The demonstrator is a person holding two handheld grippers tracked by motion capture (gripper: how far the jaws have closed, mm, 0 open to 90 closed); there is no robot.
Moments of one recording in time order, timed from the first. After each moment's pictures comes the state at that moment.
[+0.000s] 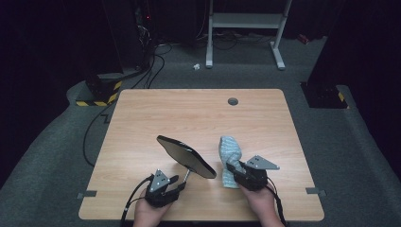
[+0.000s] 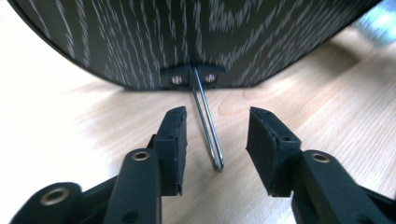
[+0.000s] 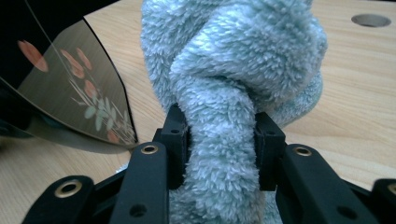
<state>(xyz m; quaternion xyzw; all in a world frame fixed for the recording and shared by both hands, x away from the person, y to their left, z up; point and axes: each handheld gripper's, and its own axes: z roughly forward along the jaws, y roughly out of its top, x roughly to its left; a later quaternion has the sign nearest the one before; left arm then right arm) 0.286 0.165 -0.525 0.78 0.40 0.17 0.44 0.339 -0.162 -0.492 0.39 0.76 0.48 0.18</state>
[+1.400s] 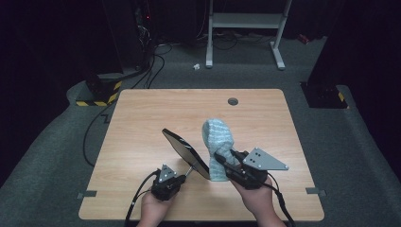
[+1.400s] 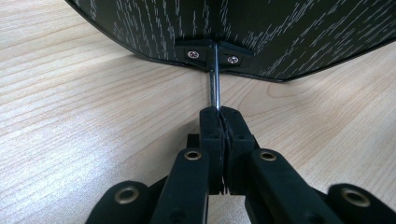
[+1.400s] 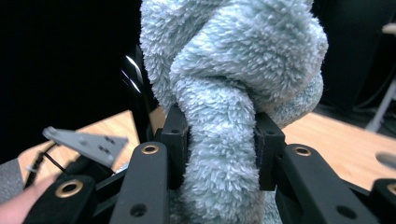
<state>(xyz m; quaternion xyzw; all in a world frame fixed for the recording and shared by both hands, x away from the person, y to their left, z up) 0.310 0.153 -0.533 0.78 0.44 0.15 0.41 0.304 -0.129 -0.383 0.28 0.73 0.59 0.21</state>
